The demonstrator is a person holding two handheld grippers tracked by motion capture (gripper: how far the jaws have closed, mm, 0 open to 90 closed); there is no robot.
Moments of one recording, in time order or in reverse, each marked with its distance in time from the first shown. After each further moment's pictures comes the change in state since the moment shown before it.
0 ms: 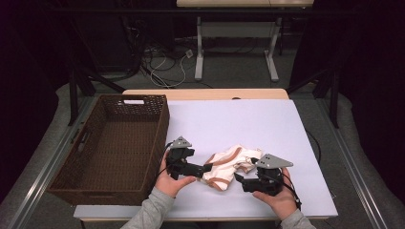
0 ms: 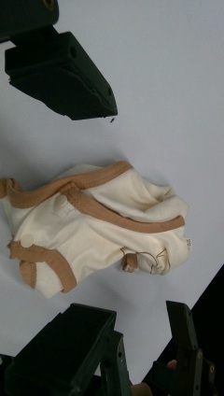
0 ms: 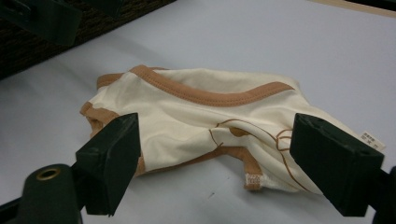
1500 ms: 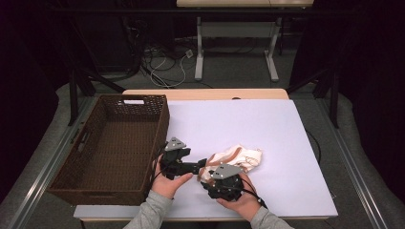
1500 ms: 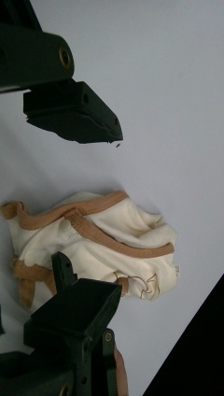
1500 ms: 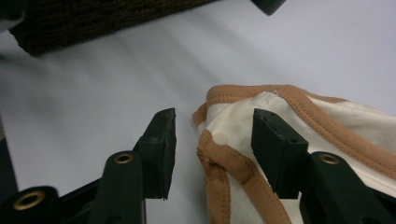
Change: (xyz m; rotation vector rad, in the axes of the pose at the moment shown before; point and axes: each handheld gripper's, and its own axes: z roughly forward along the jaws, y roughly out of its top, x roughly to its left) left arm -0.003 -0.004 -0.015 -0.057 0.126 -0.025; right arm 0.081 0.009 0.067 0.096 0.143 -0.188
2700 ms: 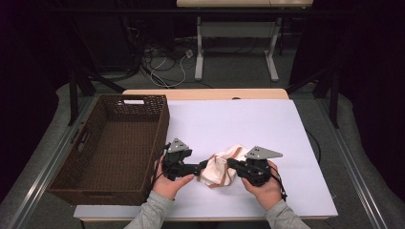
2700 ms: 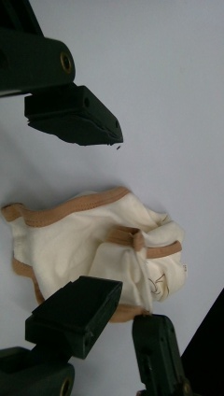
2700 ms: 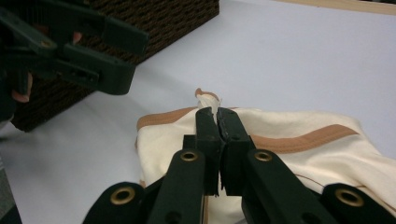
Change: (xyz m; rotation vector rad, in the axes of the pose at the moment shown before) left arm -0.003 -0.002 0.005 0.022 0.011 0.045; right arm -0.063 -0.002 -0.056 -0.149 -0.039 0.269
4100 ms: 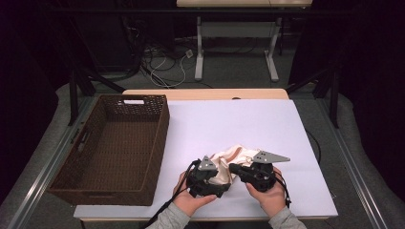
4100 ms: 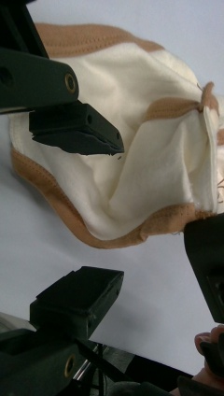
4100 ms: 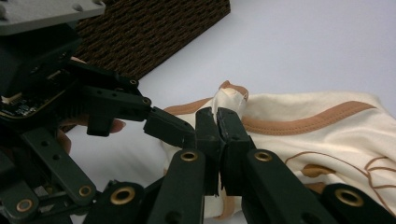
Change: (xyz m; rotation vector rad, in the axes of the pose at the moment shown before) left arm -0.064 -0.019 0.041 0.148 -0.164 0.096; right arm 0.002 -0.010 -0.014 -0.004 0.071 0.091
